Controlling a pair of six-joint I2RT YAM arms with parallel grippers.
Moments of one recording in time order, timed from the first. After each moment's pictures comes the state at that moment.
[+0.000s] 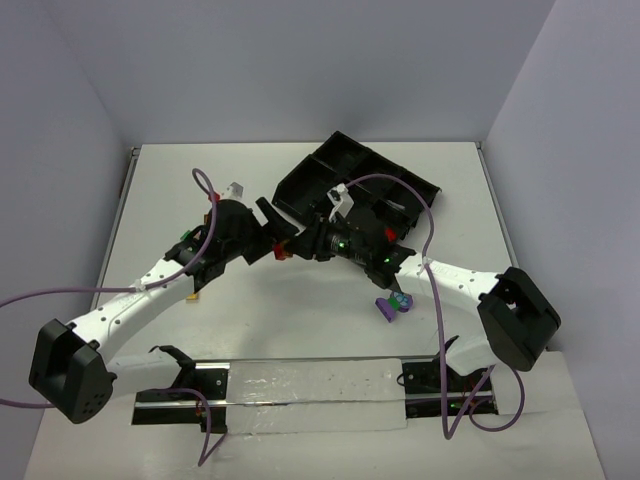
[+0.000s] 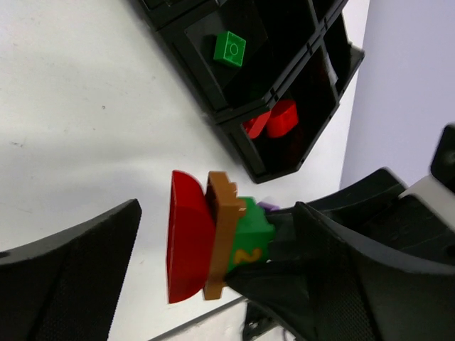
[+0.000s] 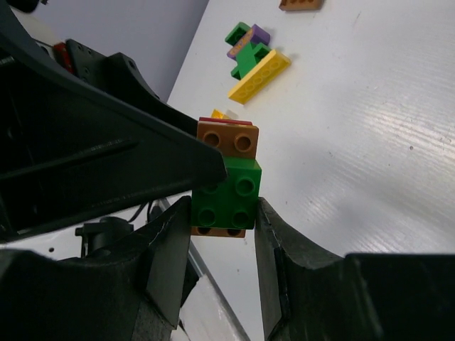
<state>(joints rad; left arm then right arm) -0.63 1.18 0.86 -0.24 -0.02 -1.04 0.76 1.42 0.78 0.38 -0.25 0.81</state>
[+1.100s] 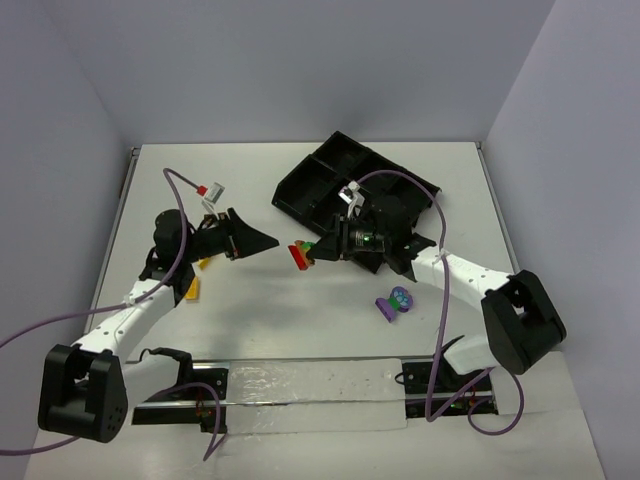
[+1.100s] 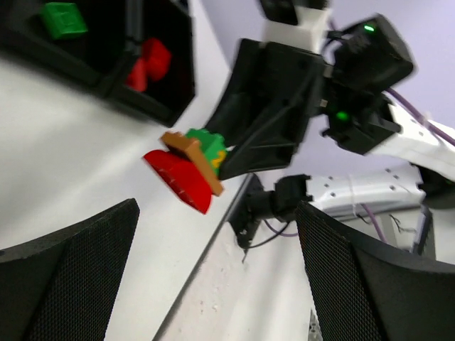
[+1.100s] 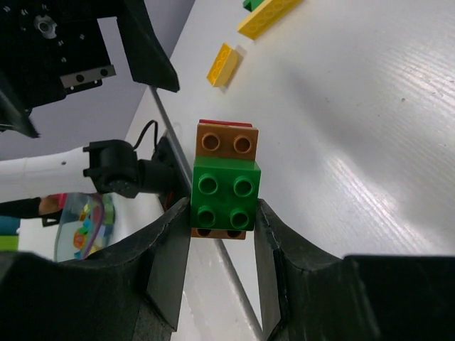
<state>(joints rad) -0.24 1.09 0.56 0.34 0.86 -0.87 0.54 1.39 0.76 0.27 -0.69 0.67</state>
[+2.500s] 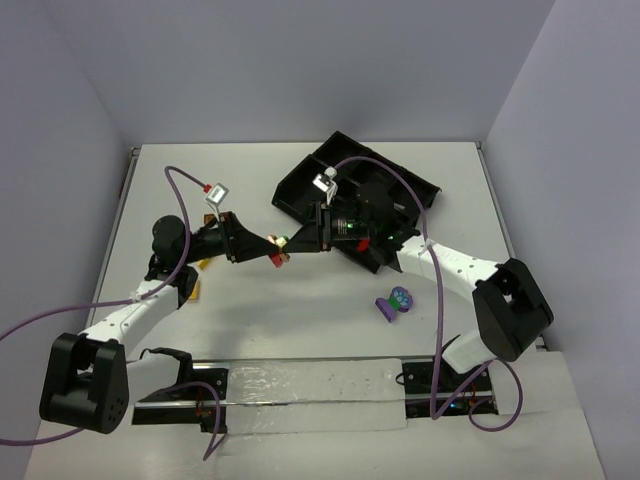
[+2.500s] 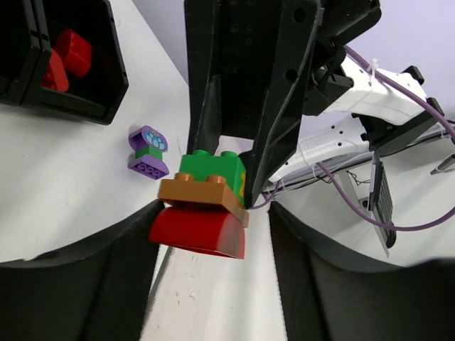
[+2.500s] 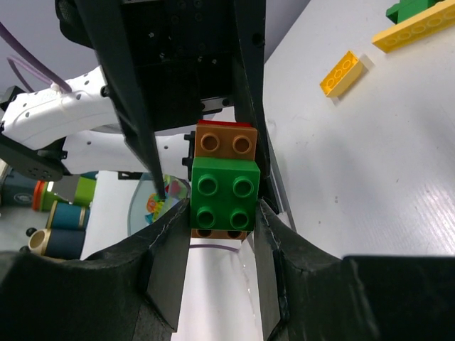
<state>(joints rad) -0.25 1.13 0.50 0.71 1.05 -1.07 0.63 1.48 0.92 0.42 -0.86 0.88</state>
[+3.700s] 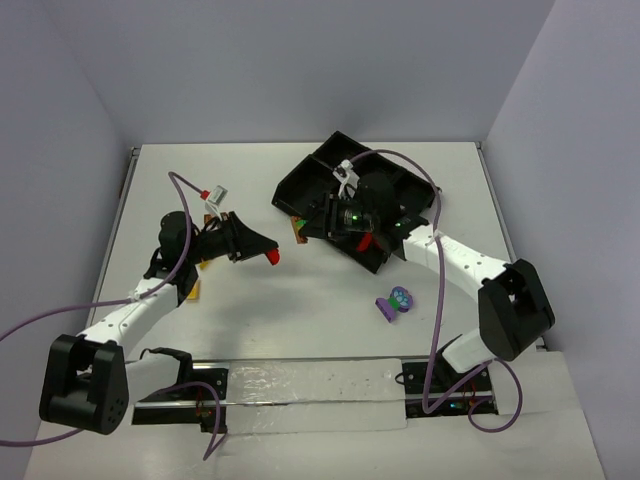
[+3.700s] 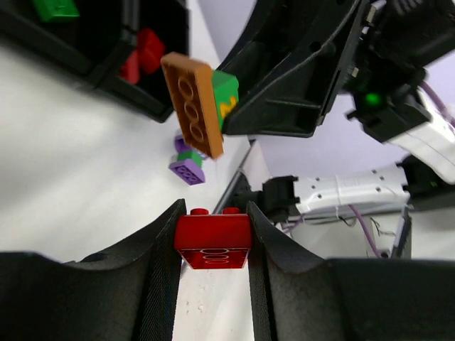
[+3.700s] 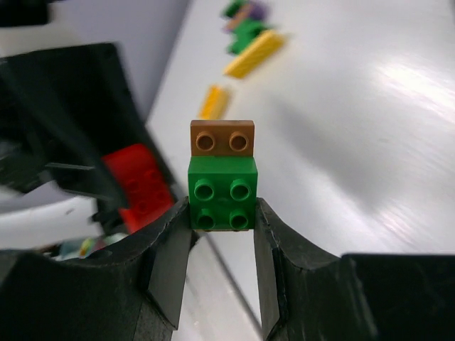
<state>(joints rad) -0.25 1.13 0.53 0.42 0.88 -0.95 0.56 1.48 1.01 0.05 -0.55 0.68</state>
